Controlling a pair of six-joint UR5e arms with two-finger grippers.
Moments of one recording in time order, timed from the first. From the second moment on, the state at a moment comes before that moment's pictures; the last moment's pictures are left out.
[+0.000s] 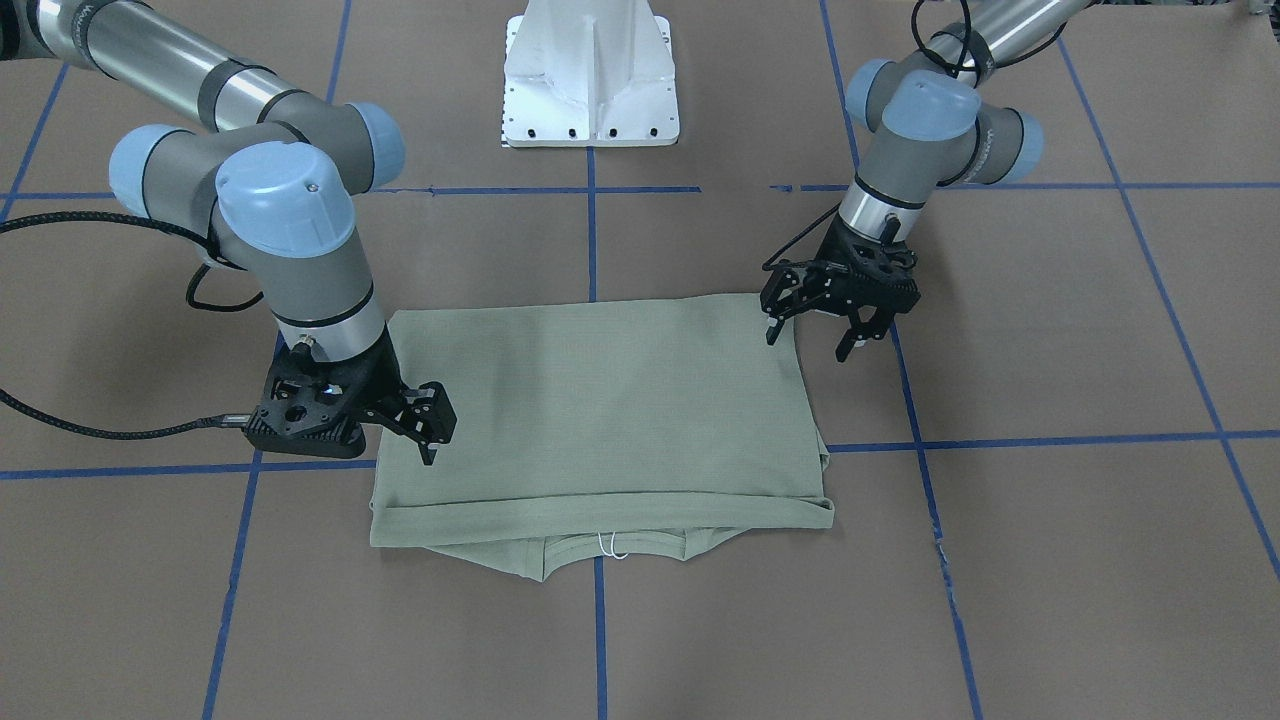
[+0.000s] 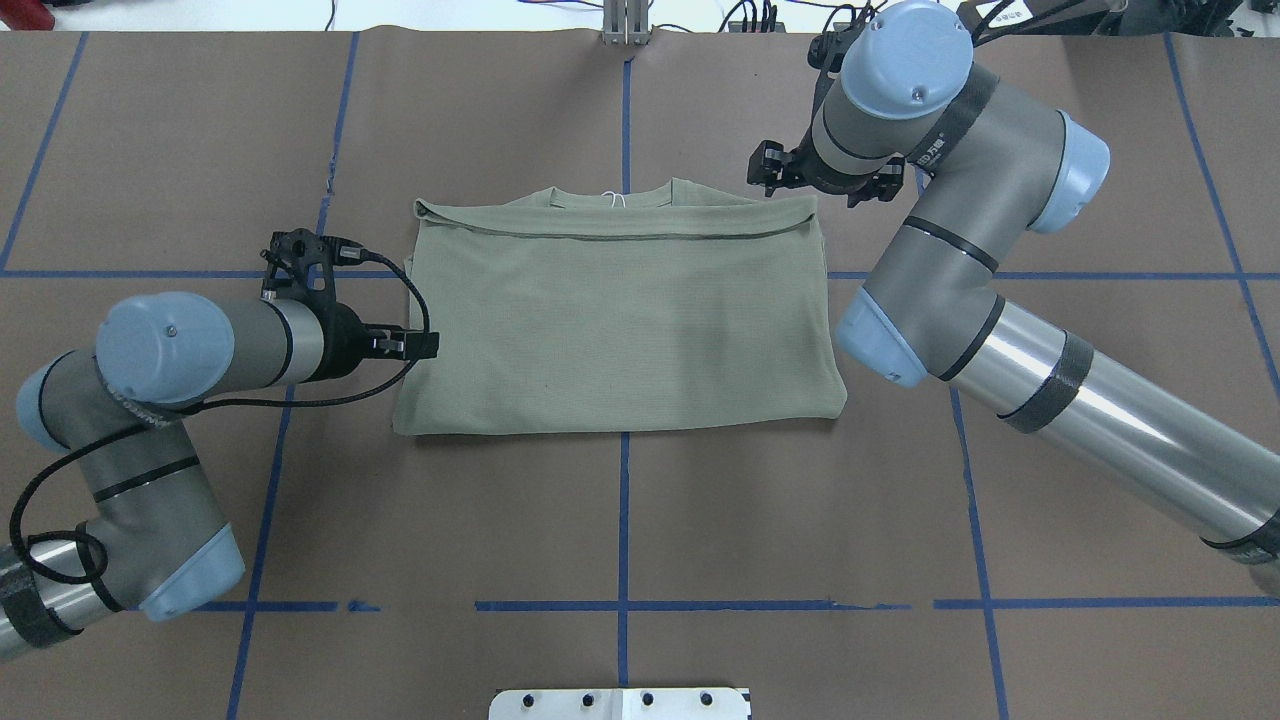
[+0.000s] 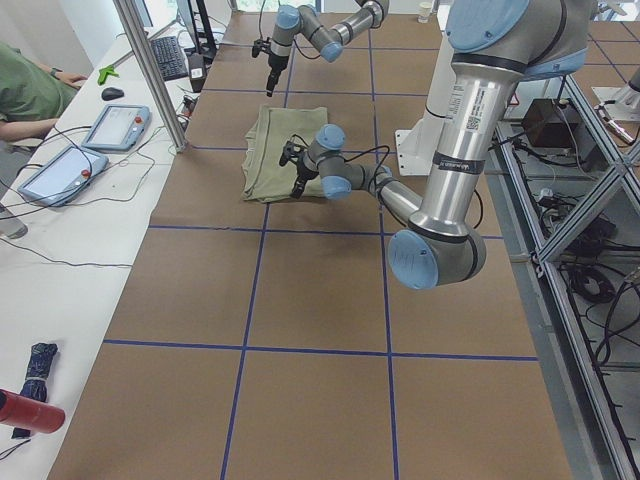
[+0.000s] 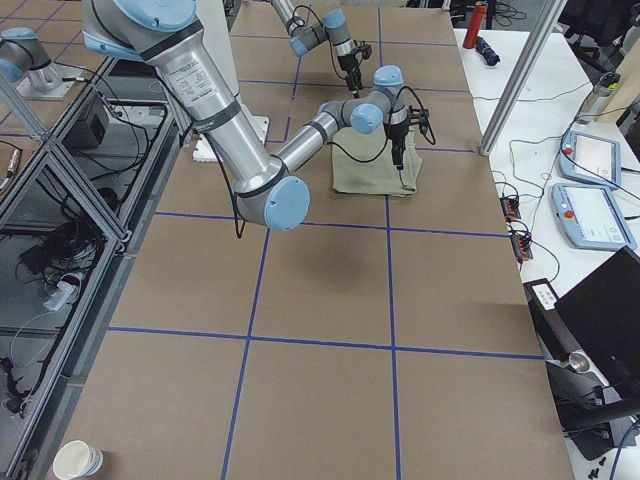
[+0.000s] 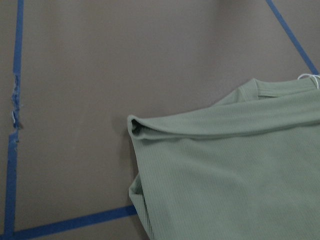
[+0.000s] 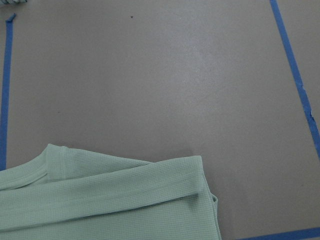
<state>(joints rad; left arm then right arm) -0.56 -1.82 -1.72 -2.31 -1.67 -1.13 0.79 -0.91 1.54 -1.44 1.83 1.15</state>
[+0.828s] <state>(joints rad) -0.48 -1.76 -1.73 -2.36 -1.67 -1.29 0.79 -0.91 1.56 -1.44 1.82 1.17</state>
